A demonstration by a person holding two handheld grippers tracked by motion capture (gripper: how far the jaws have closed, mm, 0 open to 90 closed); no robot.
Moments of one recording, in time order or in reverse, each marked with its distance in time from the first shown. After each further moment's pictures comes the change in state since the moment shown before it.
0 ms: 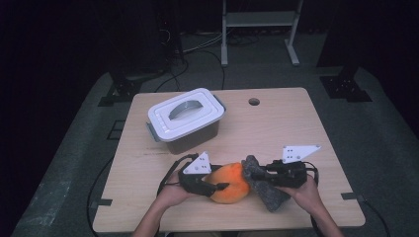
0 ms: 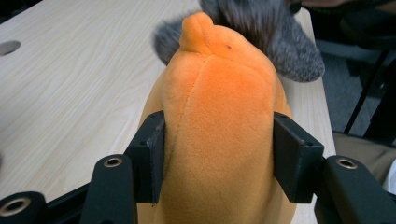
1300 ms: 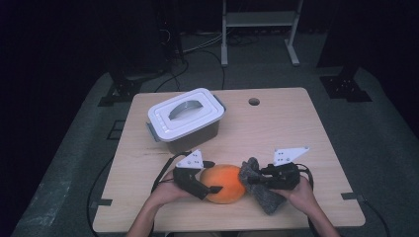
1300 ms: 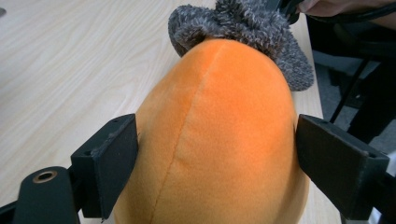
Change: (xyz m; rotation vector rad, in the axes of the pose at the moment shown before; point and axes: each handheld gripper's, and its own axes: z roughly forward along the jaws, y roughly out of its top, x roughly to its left) left arm 0.022 -0.023 -0.008 -0.004 -0.070 -0.134; right arm -0.007 -0.016 0.018 0.118 0.003 0.032
